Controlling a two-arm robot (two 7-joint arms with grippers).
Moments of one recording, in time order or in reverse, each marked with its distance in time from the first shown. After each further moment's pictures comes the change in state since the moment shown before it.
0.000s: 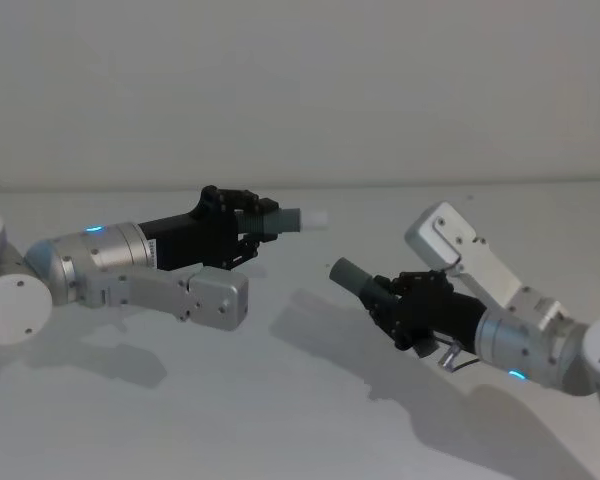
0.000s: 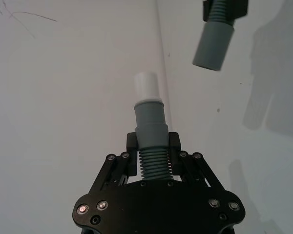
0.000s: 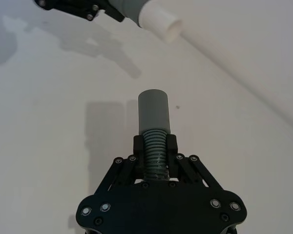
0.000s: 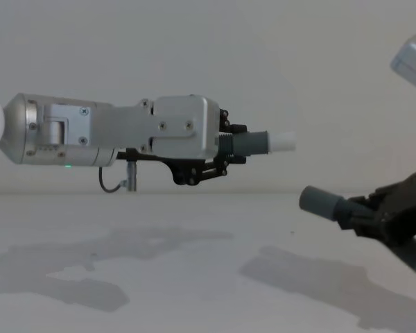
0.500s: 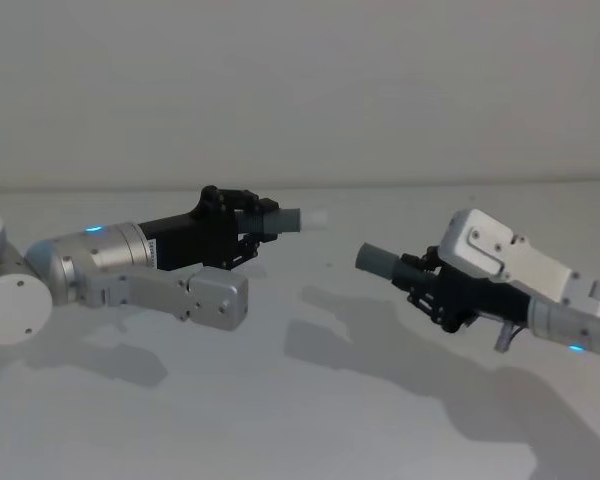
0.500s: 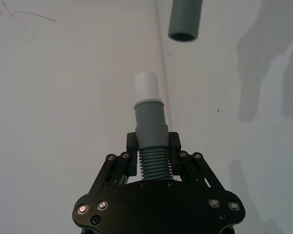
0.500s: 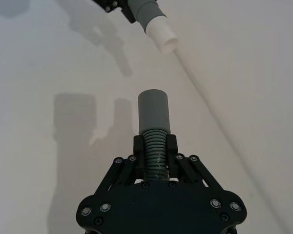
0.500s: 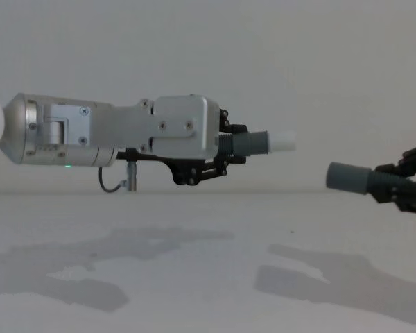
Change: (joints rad) left arm 0.000 0.000 0.000 0.000 0.000 0.000 0.000; right arm 0.067 0.168 -0.016 0.008 -0.115 -0.246 0.142
